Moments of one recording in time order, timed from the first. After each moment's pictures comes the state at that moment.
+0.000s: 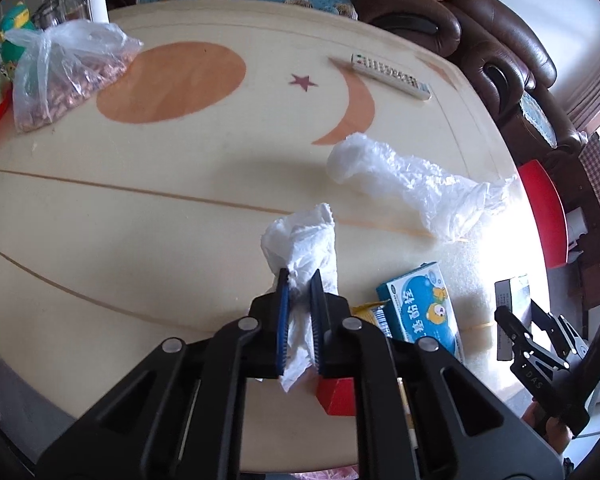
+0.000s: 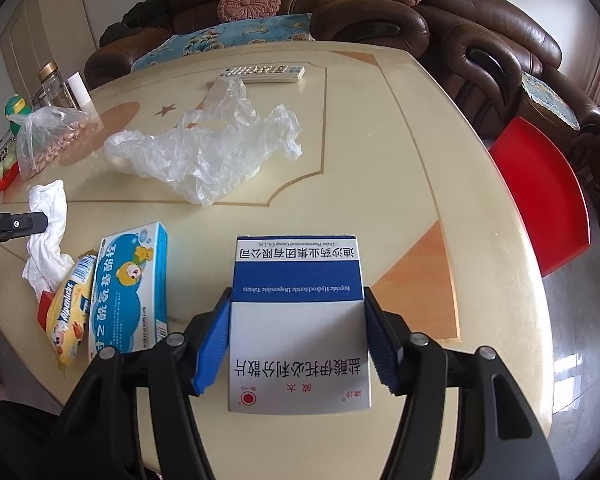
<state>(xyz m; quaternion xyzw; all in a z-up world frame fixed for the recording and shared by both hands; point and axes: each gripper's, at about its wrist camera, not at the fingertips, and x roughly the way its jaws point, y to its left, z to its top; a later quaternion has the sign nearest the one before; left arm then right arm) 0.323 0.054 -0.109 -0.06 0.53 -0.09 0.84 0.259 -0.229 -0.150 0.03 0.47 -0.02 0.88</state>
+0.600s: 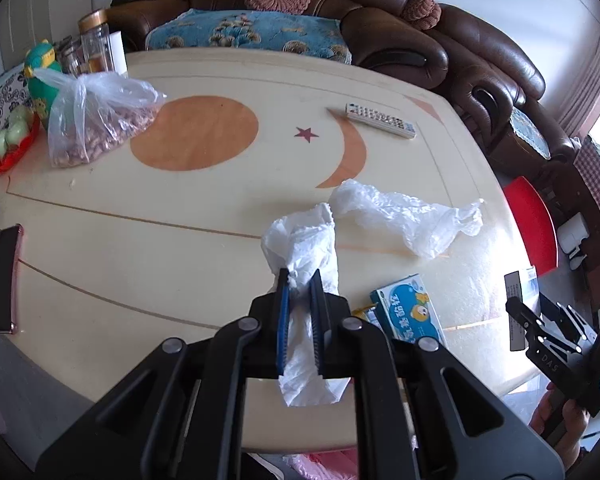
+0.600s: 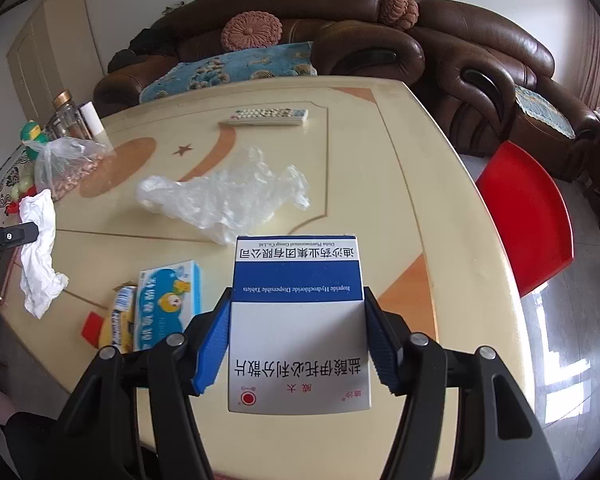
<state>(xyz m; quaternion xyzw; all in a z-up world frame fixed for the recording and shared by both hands) 0.286 0.068 -0.055 -0.04 0.47 -0.09 0.88 0.238 -0.220 -0.097 0.03 0.42 -0.01 0.90</state>
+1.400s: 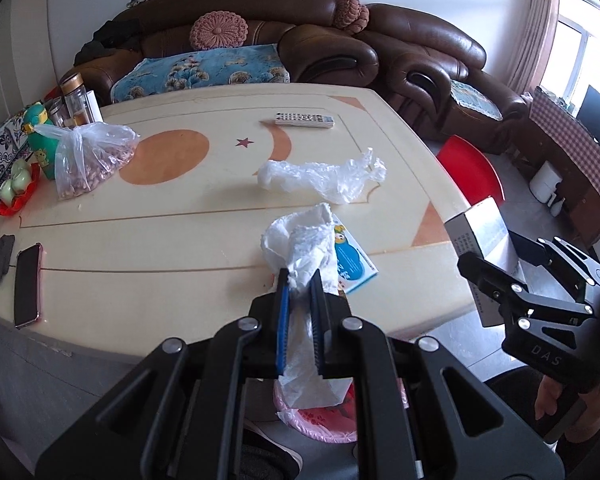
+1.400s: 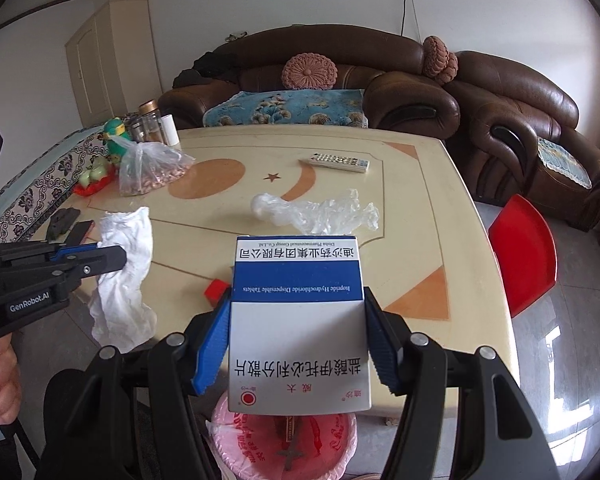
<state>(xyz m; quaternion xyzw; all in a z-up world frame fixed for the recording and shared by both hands) 0.148 0.033 -0.011 0.03 0.42 -0.16 0.90 0.113 -0.157 -0.017 0.00 0.36 0.06 0.93</state>
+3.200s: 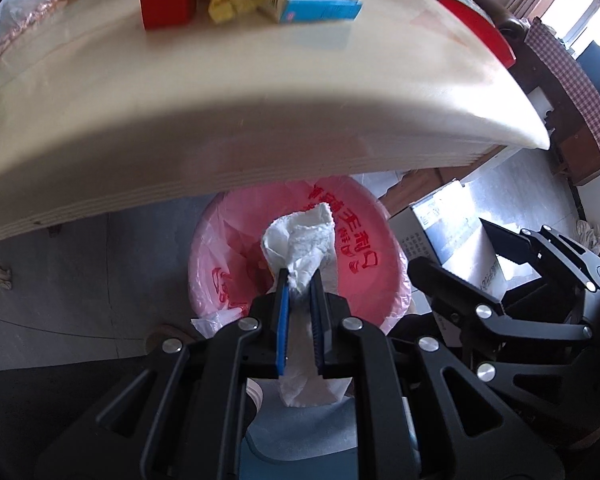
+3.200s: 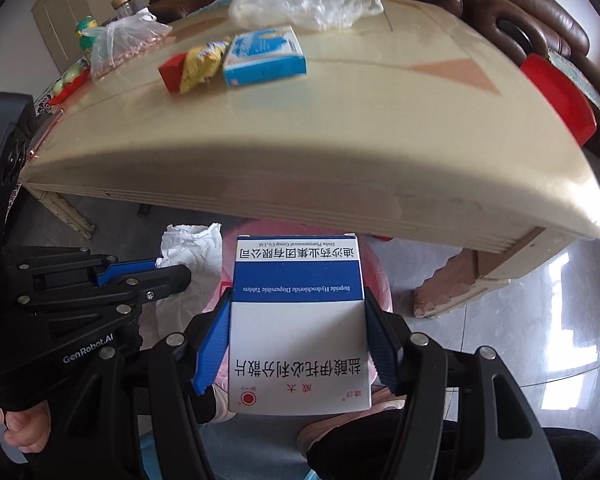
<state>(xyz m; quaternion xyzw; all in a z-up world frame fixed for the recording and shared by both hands) 0.117 -0.023 -0.235 0.03 0.58 -0.20 0.79 0.071 -0.162 -0.227 0.03 0.52 0.05 0.85</state>
